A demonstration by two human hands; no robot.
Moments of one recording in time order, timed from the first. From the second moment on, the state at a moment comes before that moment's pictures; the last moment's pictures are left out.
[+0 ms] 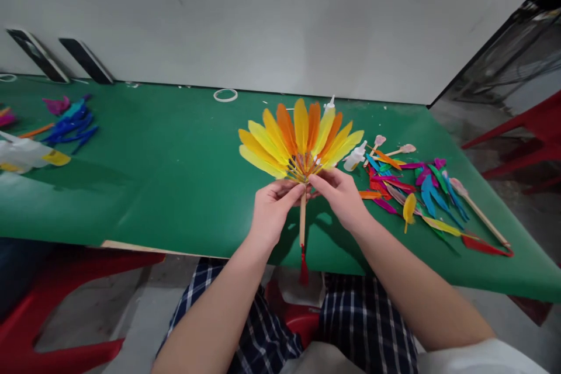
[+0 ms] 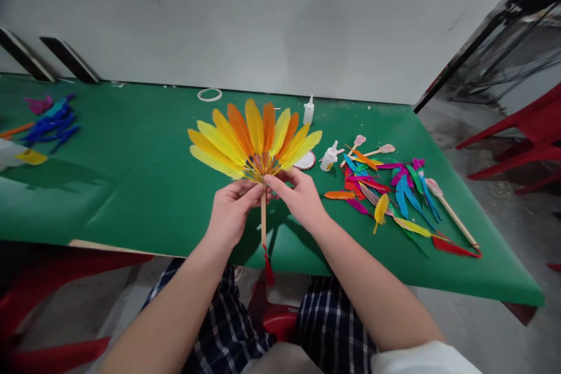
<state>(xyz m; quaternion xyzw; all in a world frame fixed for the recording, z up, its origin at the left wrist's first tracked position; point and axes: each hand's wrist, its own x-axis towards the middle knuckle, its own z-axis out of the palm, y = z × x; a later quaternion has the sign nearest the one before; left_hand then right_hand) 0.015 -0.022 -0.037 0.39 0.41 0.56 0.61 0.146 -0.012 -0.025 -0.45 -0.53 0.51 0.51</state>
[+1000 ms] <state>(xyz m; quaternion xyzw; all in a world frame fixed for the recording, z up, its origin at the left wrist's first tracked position) 0.032 -0.011 -0.042 0.39 0.46 0.62 0.51 0.148 -0.007 -0.034 -0.39 -0.45 0.63 0.50</state>
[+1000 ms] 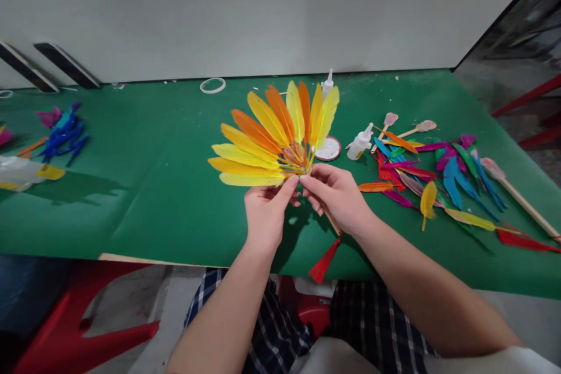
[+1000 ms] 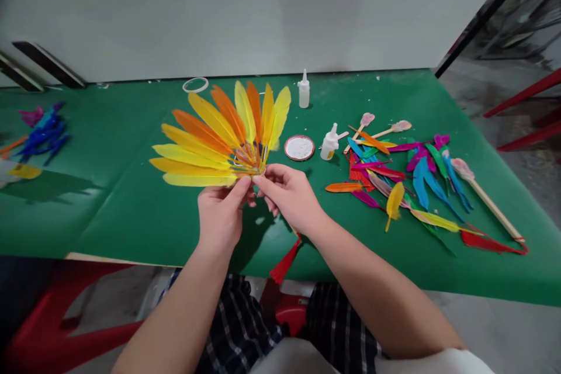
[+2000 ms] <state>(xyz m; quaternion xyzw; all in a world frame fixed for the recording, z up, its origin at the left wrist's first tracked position) 0.035 -0.010 -0.047 0.37 0.43 0.65 0.51 0.146 -0.007 -0.036 -0.38 -0.45 0.65 0.49</state>
